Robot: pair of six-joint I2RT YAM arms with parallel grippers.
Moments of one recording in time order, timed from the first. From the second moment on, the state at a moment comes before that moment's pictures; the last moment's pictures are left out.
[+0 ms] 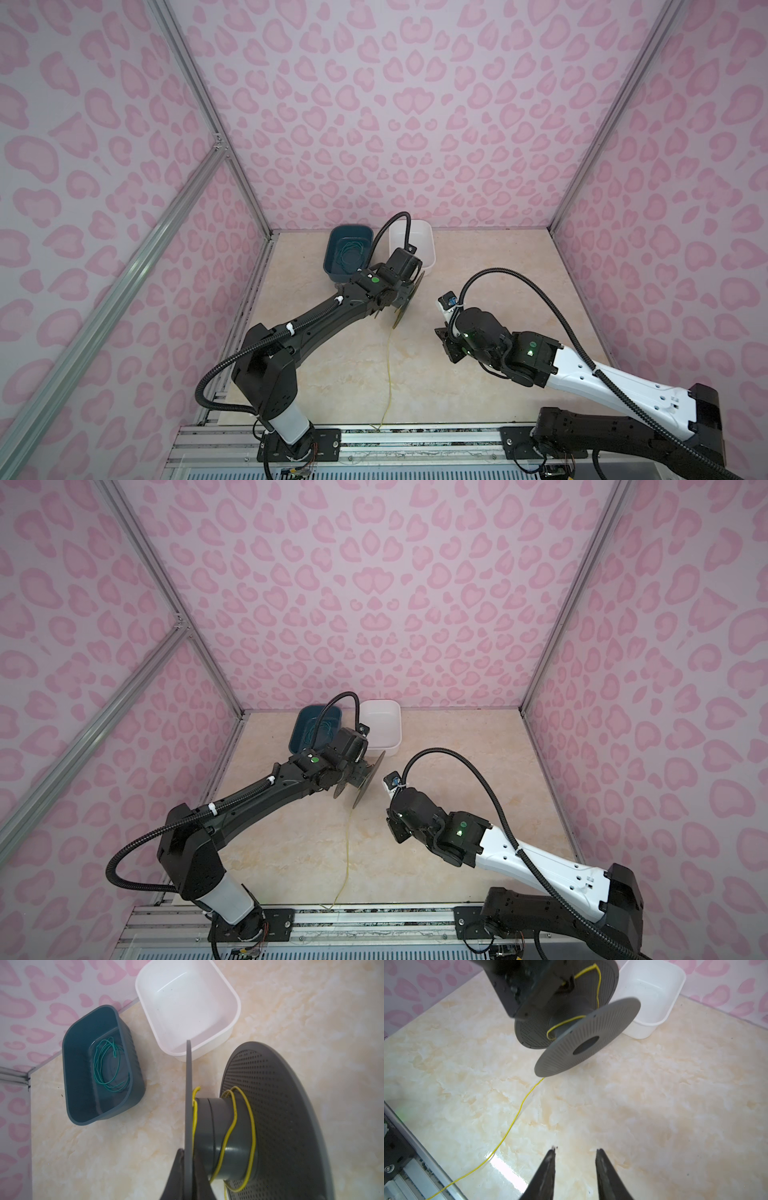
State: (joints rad) left arm -0.72 1.65 1.38 -0.61 -0.41 -0.13; right arm 1.03 1.11 0.90 -0.56 0.32 0.33
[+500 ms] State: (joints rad) left arm -0.66 1.38 1.05 -0.37 -0.45 -0.41; right arm 1.01 1.27 0.72 -0.39 0.09 0.63
